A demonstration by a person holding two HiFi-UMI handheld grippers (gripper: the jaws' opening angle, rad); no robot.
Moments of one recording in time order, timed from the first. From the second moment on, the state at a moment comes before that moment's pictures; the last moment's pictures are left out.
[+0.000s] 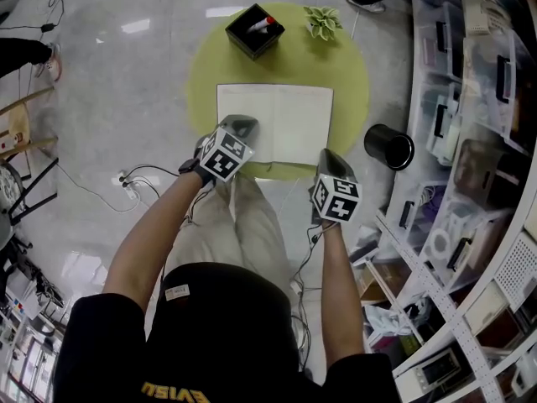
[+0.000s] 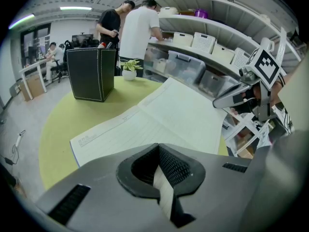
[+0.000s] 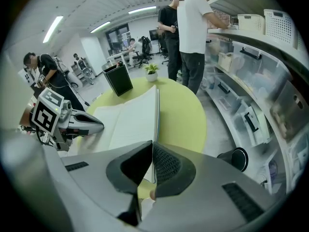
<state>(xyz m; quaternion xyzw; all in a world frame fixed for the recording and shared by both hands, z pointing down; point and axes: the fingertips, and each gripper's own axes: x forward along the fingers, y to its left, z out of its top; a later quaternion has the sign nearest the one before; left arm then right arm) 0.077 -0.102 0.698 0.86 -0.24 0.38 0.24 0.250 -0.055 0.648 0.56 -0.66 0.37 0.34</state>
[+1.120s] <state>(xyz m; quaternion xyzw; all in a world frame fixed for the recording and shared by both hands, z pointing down) 0.076 -0.102 0.697 0.85 -0.24 0.38 0.26 0.221 -0.051 0.602 0.55 -0.68 0.36 0.32</state>
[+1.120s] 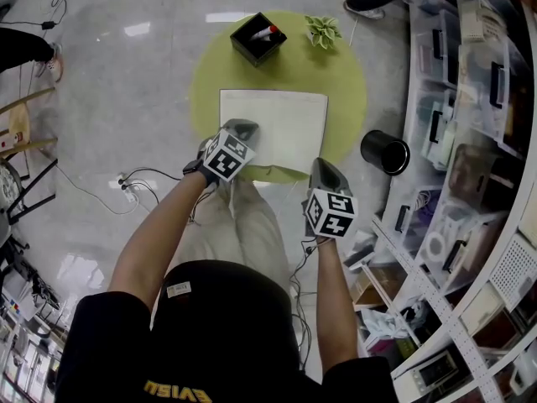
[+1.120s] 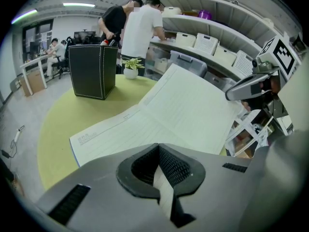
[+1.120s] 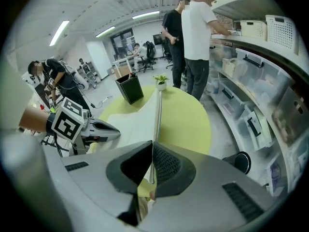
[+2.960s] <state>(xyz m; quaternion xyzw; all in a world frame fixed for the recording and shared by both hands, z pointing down) 0.023 -0.052 0.681 0.83 -0.25 0.39 0.31 0.154 -0.046 0.563 0.51 -0.72 0.31 0.34</state>
